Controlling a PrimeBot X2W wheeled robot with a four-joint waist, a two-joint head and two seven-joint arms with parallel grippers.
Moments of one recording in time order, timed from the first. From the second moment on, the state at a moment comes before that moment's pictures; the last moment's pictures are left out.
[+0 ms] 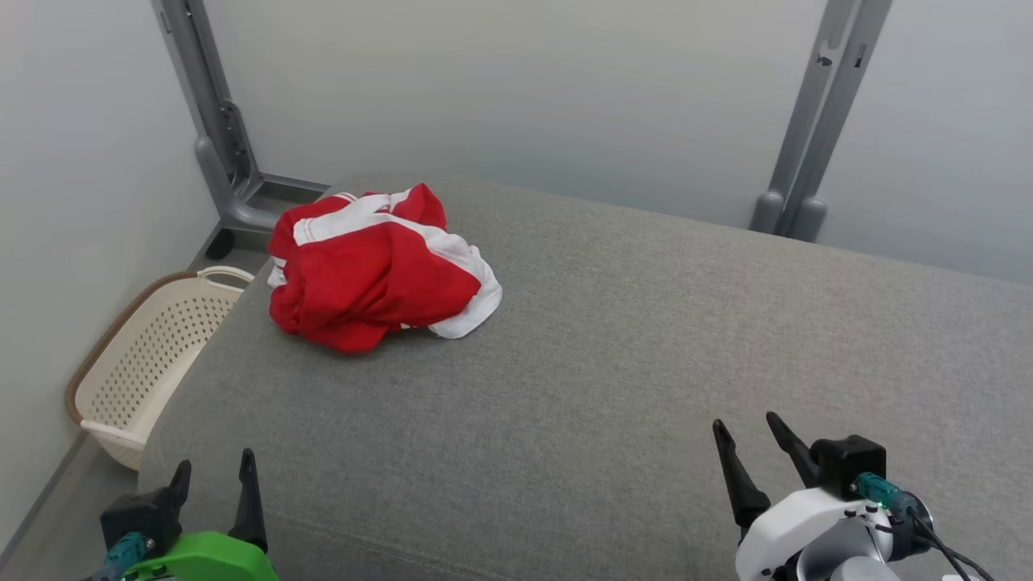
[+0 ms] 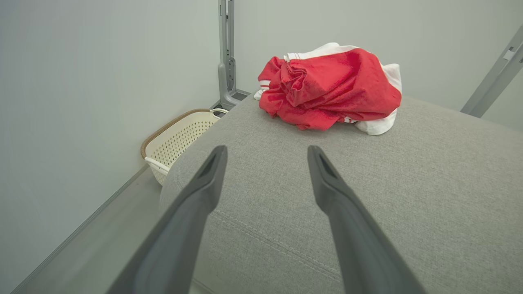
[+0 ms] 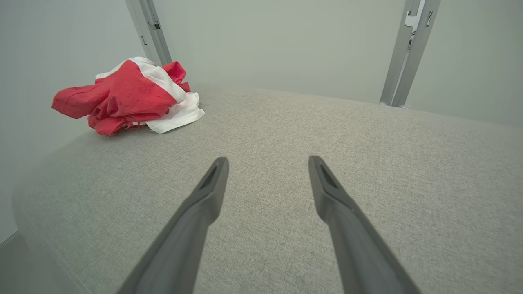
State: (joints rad) left arm 0.02 0.29 -0.21 0.25 -0.46 0.15 -0.09; right arm -0.08 -0.05 0.10 0.41 0.18 0.13 -0.18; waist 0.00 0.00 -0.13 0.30
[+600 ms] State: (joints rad) left arm -0.03 0.30 -0.23 0.23 -0.48 0.15 -0.04; right arm -0.08 -0.05 0.11 0.42 0.17 0.13 -0.18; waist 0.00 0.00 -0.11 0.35
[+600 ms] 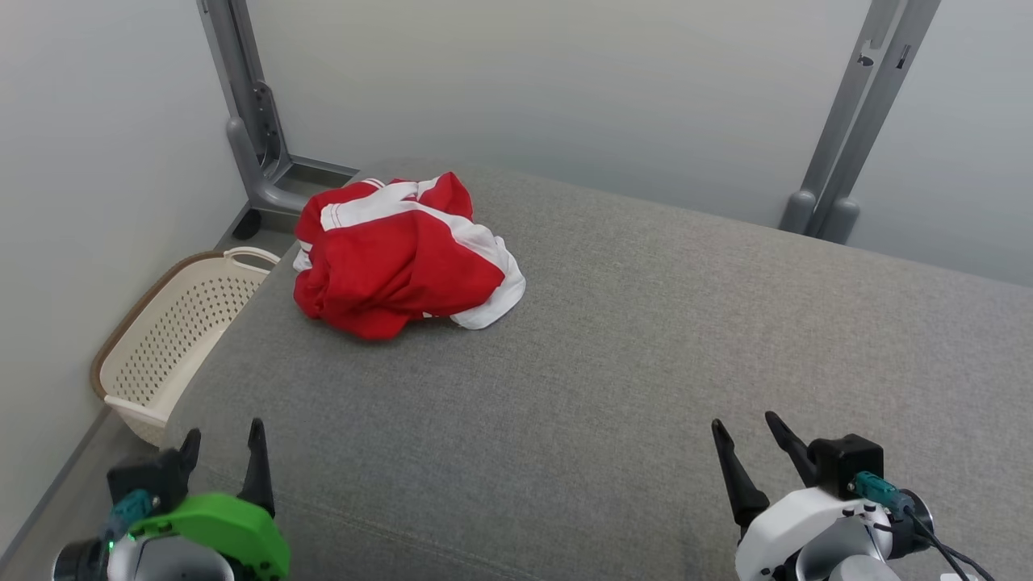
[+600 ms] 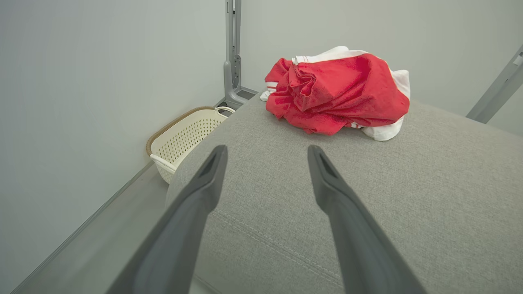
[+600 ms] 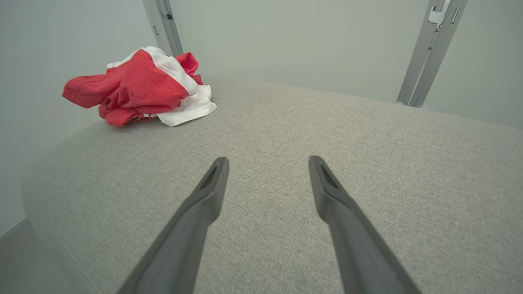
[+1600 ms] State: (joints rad) left arm -0.92 0.29 -0.37 0.71 -0.51 -0.04 0.58; right arm -0.13 -0.05 0.13 0.10 -0.01 0.13 0.01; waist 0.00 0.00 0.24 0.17
